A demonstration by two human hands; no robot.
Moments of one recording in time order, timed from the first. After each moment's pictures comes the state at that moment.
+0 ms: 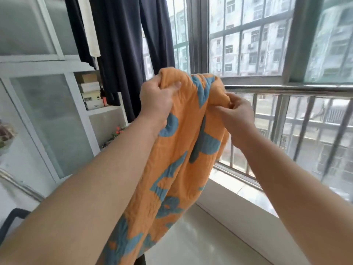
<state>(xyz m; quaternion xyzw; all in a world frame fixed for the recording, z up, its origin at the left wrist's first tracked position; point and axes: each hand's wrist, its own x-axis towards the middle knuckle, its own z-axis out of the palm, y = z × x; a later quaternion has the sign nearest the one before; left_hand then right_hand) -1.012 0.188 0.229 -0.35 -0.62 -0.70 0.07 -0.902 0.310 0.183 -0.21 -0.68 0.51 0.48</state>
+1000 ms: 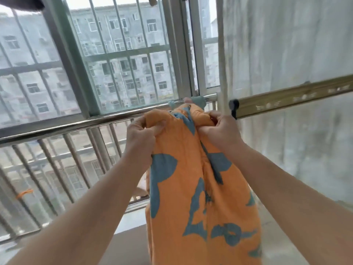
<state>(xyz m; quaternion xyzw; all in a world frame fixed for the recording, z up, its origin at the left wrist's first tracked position) -0.698 0.337 0.188 -0.56 -0.36 -0.62 -0.41 -0.515 0.332 0.166 -0.54 -0.57 0.12 0.61</state>
